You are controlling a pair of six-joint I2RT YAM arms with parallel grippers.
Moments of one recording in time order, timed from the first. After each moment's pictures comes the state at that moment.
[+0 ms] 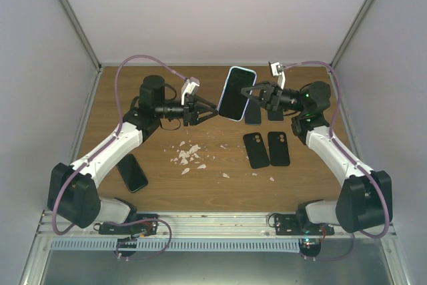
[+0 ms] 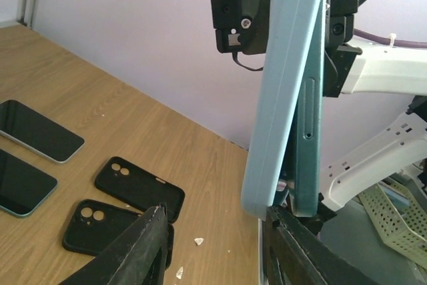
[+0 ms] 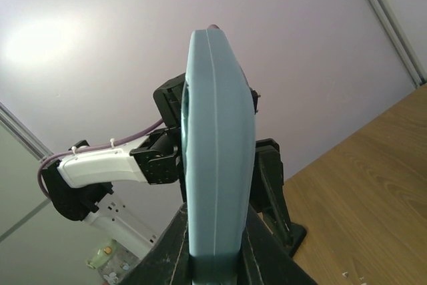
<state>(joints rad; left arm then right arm) -0.41 1.36 1.05 0.06 1.02 -0.28 0.23 1.32 0.93 0.79 -1.19 1.01</state>
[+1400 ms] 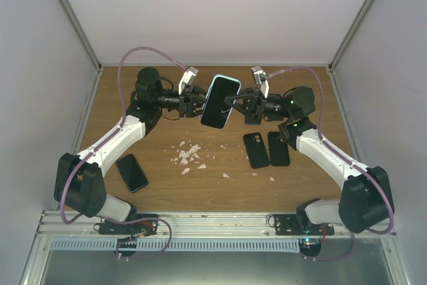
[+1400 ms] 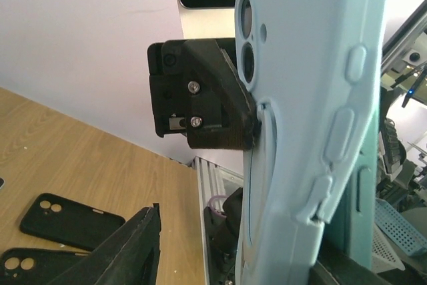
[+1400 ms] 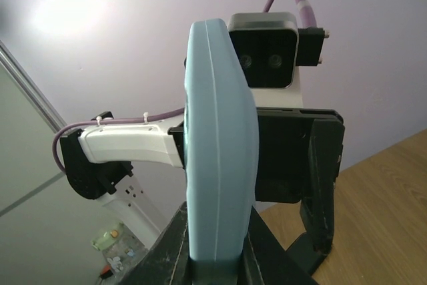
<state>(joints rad) -0.39 1.45 1.11 0.38 1.26 -0.58 0.41 1.33 0.90 0.82 -1.10 0.90</state>
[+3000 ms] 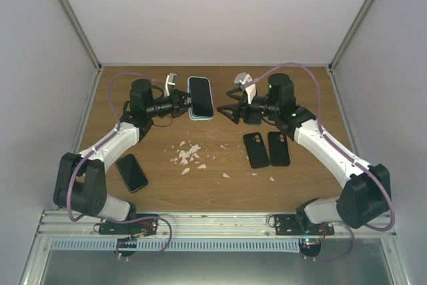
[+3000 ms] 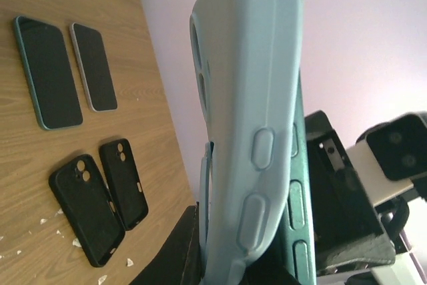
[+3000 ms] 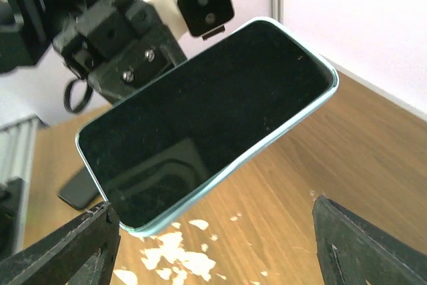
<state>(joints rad) -0.25 1.43 0.92 0.32 0.93 -1.06 0.44 1.37 1.11 -0.08 -0.73 -0.04</state>
